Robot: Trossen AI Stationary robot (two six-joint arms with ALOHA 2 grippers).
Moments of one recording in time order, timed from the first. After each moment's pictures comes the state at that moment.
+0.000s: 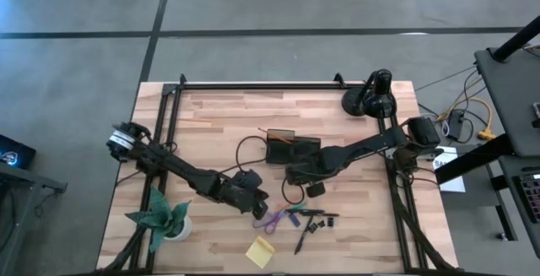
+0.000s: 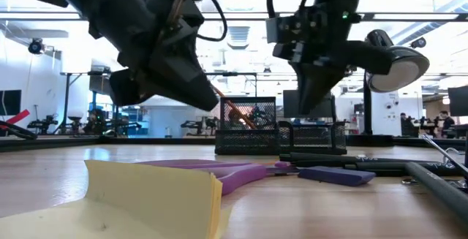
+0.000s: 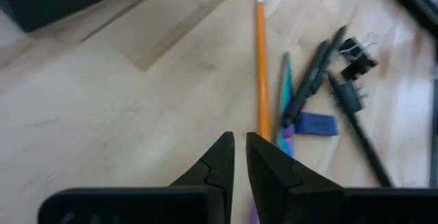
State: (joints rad) left arm -0.41 1.70 0.93 0.02 -0.38 -1.03; right arm 0.21 1.81 1.26 -0.83 0.31 -0.13
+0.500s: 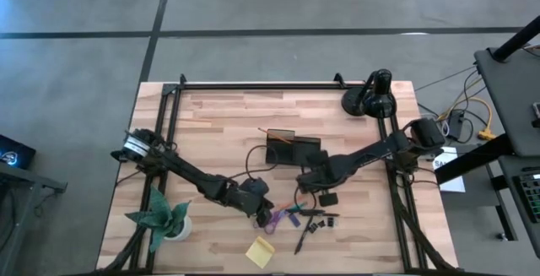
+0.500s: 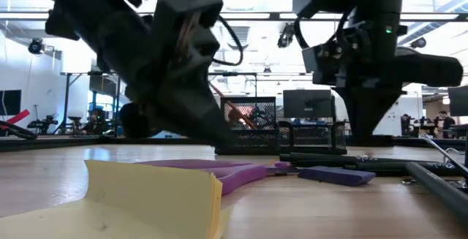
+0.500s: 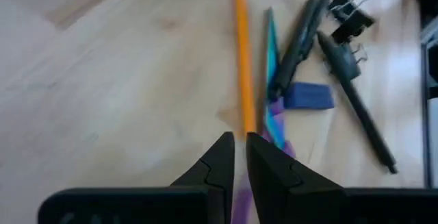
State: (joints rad) left arm -0.41 1.85 0.93 0.22 -0.25 -0.99; right arm 0.28 1.78 1.10 -0.84 0.18 0.14
